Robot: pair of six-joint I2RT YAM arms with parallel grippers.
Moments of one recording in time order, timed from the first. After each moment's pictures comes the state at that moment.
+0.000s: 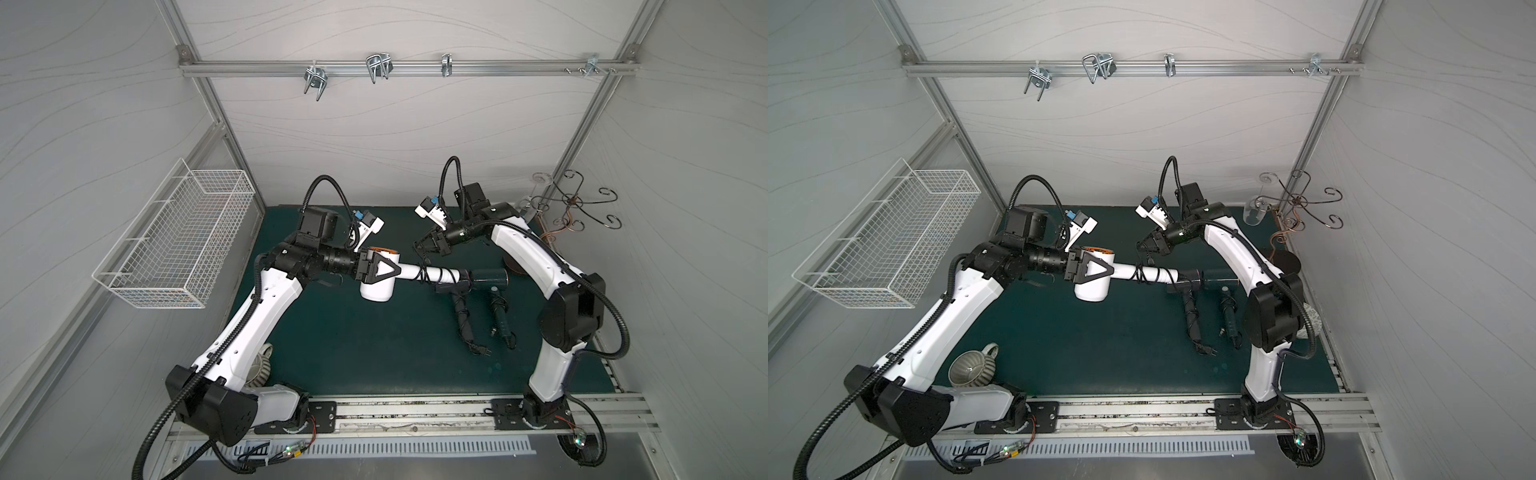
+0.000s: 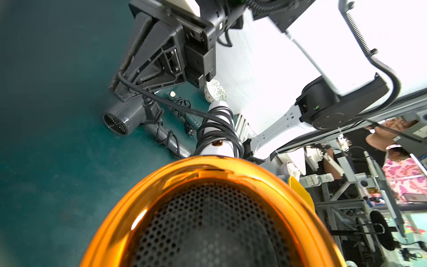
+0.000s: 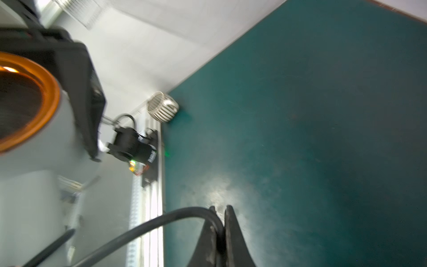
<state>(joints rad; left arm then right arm) -0.35 1.30 1.36 -0.80 0.98 -0.13 0.45 1.85 1.78 -0.90 -0.99 -0.34</state>
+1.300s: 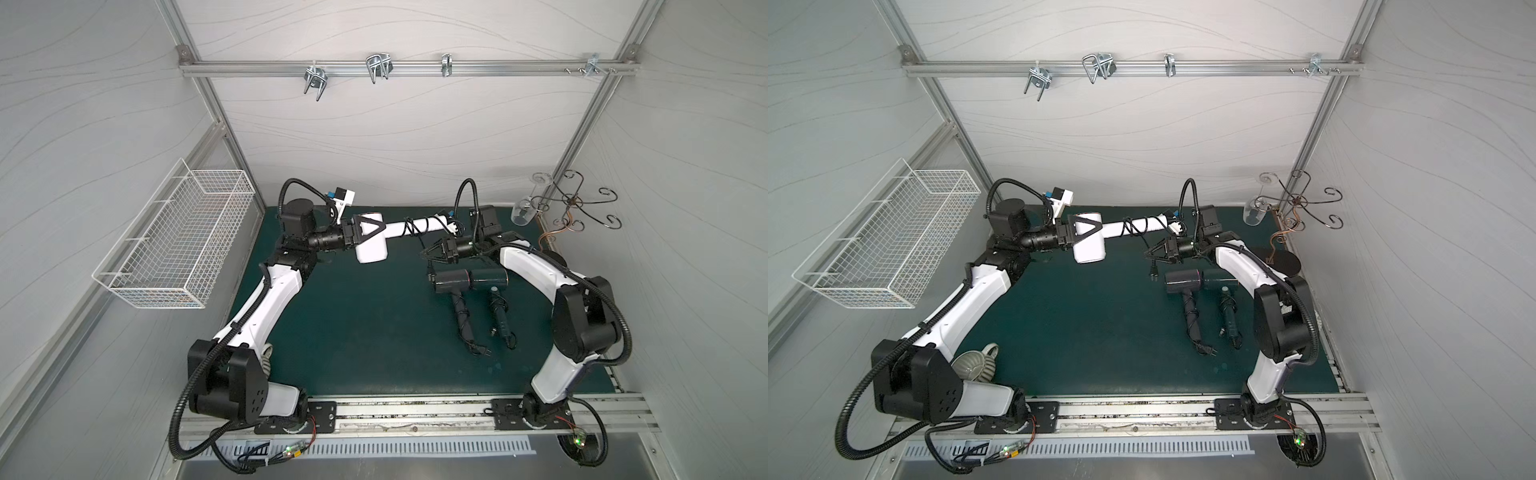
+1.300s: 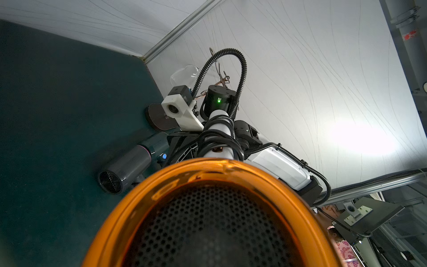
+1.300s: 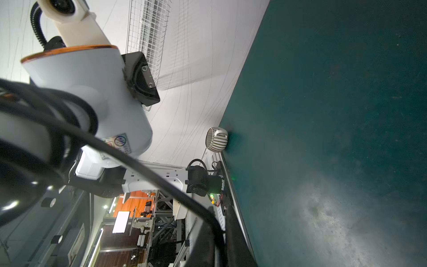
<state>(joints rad) -0.15 1.39 1.16 0.05 1.10 -0.84 0.38 1.75 1.33 -0.33 -1.22 0.45</state>
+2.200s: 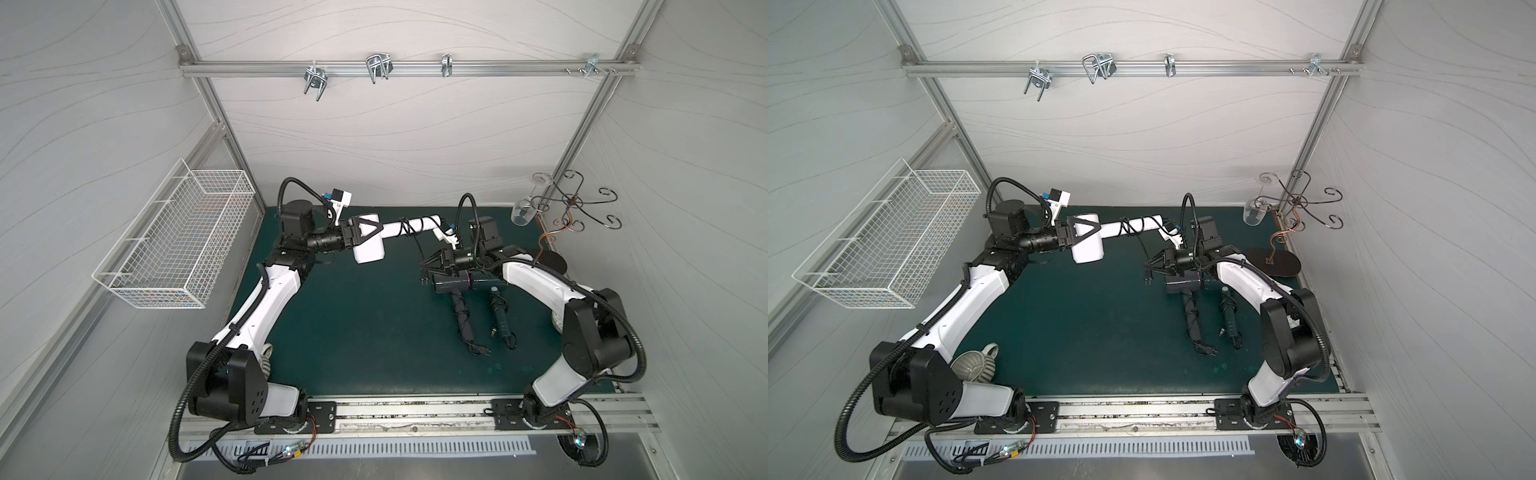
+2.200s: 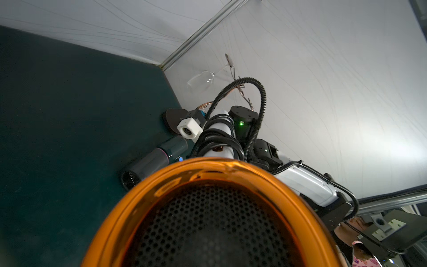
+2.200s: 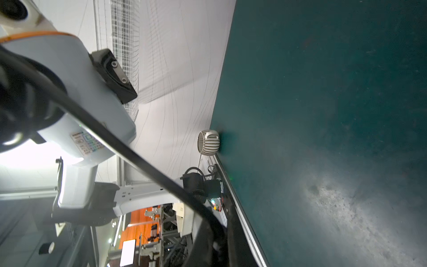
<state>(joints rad) -0.14 1.38 1.16 -0.09 1.01 -0.69 0.41 1.62 1.14 -0.23 -1.08 0.66</state>
